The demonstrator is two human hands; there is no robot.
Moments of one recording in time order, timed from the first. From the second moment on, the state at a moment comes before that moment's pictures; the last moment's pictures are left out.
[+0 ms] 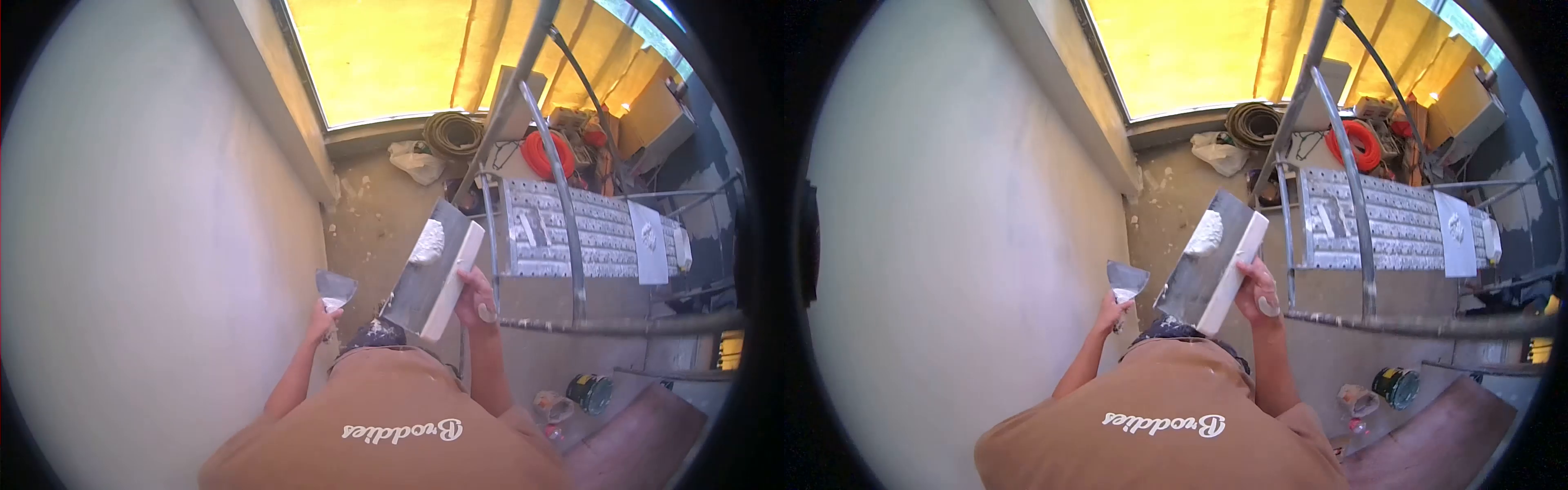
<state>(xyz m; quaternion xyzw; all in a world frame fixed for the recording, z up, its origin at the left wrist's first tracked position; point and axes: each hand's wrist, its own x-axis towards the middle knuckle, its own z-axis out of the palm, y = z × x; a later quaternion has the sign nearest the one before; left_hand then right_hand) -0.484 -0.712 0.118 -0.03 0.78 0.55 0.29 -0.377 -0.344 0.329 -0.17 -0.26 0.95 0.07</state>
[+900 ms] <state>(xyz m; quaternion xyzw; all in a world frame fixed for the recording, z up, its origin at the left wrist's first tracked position) -0.784 -0.607 0.097 -0.34 0.66 0.62 0.26 -0.979 -0.205 -0.039 -0.23 -0.25 0.92 -0.21</state>
